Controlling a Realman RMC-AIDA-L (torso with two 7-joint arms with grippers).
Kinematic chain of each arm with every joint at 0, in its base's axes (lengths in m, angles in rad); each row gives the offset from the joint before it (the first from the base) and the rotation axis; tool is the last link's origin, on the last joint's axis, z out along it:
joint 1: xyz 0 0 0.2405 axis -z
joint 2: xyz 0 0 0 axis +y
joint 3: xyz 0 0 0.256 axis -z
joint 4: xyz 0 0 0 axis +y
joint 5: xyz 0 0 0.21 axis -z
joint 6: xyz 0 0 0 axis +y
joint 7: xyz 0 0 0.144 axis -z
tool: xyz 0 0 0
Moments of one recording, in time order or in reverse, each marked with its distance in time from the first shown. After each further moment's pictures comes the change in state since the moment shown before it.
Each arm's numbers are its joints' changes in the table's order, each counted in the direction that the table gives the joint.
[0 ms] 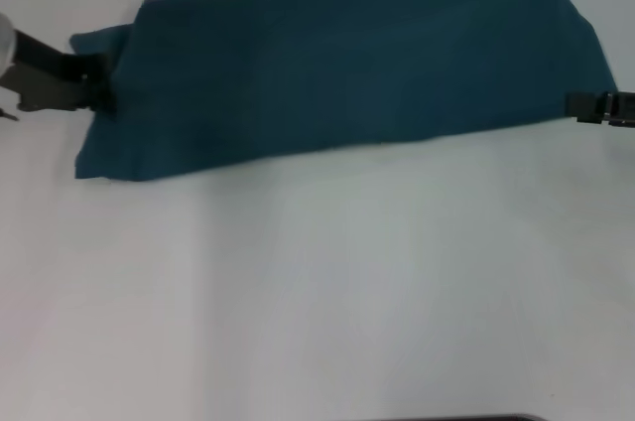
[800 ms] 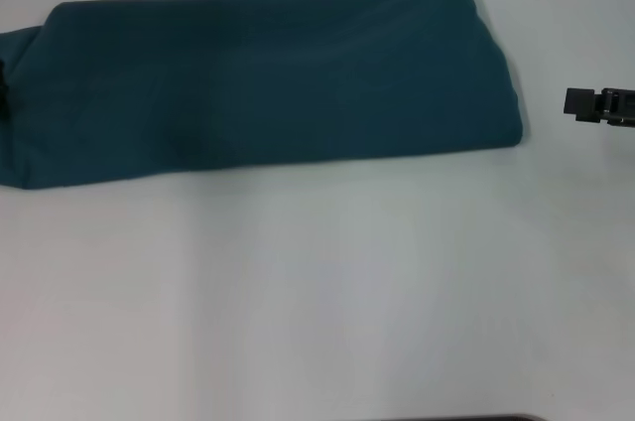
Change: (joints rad) left arm 0.001 0.051 0.124 -0.009 -0.226 0.002 0.031; right arm -0.005 -0.001 -0.010 0.016 0.002 0.002 -0.002
